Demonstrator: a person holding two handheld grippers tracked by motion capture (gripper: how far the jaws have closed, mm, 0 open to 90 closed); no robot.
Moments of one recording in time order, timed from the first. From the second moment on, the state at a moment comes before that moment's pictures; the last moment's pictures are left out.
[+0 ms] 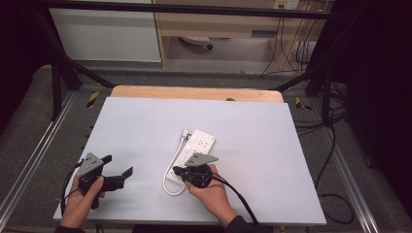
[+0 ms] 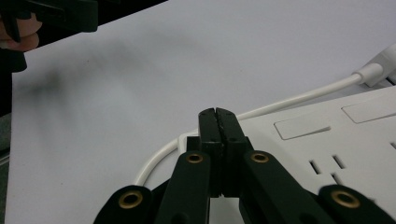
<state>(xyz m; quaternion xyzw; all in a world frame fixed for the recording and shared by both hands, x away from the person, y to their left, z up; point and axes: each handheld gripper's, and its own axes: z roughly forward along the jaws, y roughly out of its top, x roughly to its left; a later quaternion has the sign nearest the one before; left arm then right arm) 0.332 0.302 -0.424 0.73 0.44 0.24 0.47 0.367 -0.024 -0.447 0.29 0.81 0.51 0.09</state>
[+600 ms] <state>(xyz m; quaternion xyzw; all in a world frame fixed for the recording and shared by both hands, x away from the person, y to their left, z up) 0.332 0.302 -0.425 0.73 0.44 0.24 0.47 0.369 -0.029 -0.442 0.30 0.79 0.52 0.09</state>
